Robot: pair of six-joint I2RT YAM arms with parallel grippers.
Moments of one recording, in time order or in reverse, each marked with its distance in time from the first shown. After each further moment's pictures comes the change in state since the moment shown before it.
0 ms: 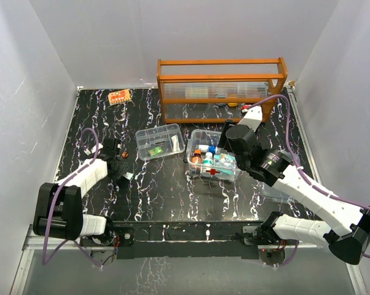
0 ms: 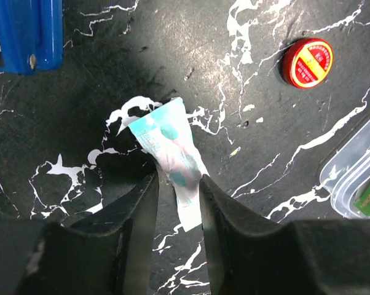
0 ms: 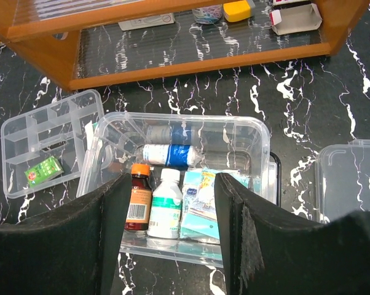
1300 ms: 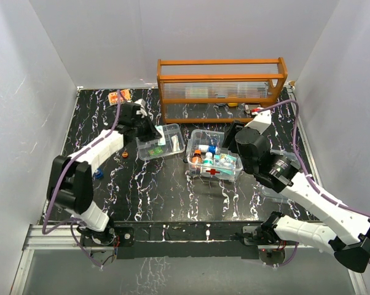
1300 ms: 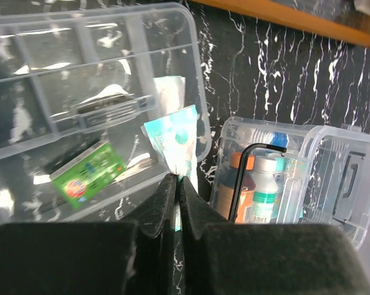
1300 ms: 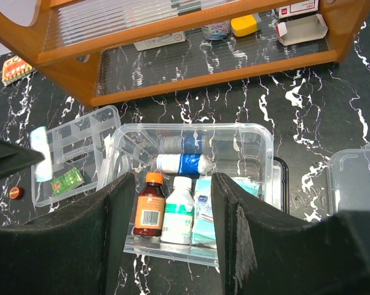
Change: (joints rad) left arm -0.160 0.229 0.448 0.213 0.464 0.356; right arm -0.005 -0.092 -0.053 0.065 -0.006 0.013
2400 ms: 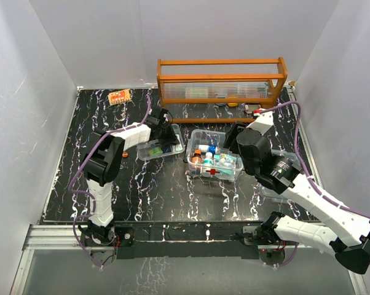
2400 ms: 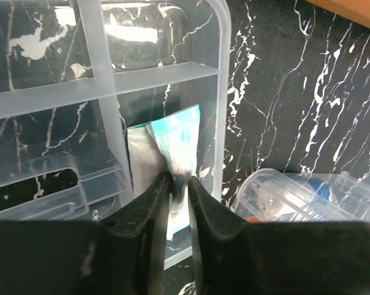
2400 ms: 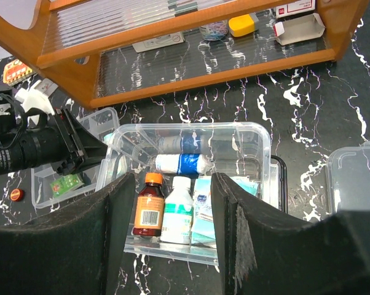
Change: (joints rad) left arm -0.156 0.468 0.246 0.029 -0.064 -0.154; right arm -0.001 -0.021 -0.014 0.000 0.007 0.011
